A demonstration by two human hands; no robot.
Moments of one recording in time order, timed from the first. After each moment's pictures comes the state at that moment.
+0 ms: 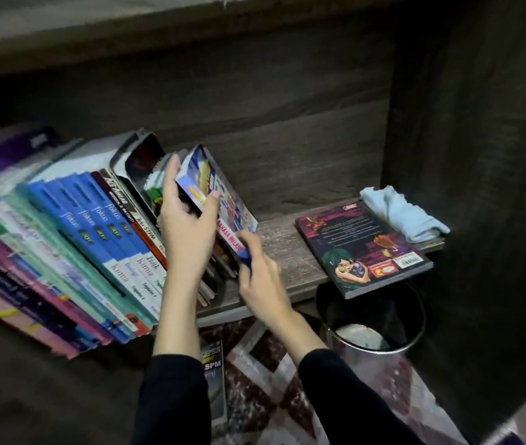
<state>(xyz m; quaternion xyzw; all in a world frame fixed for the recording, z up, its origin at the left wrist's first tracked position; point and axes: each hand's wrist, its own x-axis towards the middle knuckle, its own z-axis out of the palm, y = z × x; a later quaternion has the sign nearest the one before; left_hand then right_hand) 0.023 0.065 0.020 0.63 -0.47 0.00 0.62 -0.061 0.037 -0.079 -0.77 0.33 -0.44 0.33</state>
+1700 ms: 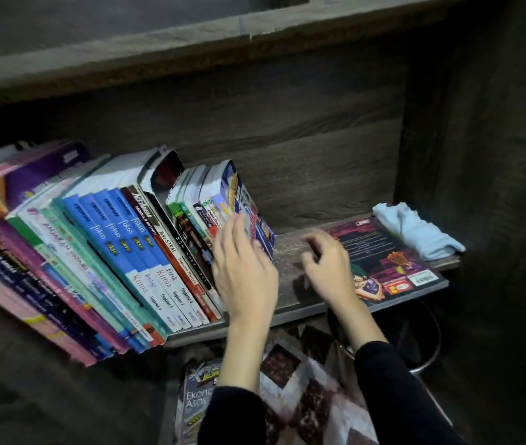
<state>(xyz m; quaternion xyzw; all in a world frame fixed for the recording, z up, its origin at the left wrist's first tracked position) -0.015 0.057 -0.039 0.74 -0.47 0.18 0.45 -0.111 -0.021 -0.071 -0.73 0.46 -0.43 0.27</state>
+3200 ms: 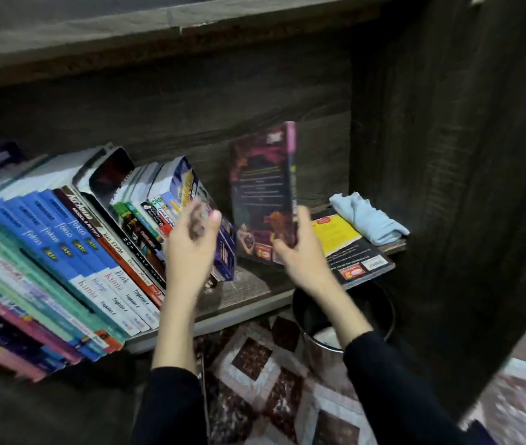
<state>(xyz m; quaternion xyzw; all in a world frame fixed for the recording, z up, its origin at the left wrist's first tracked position) -0.001 0.055 -0.005 0.67 -0.50 -0.08 0.55 -0.148 -0.002 -0.042 -0.66 0.37 -0.49 0.43</state>
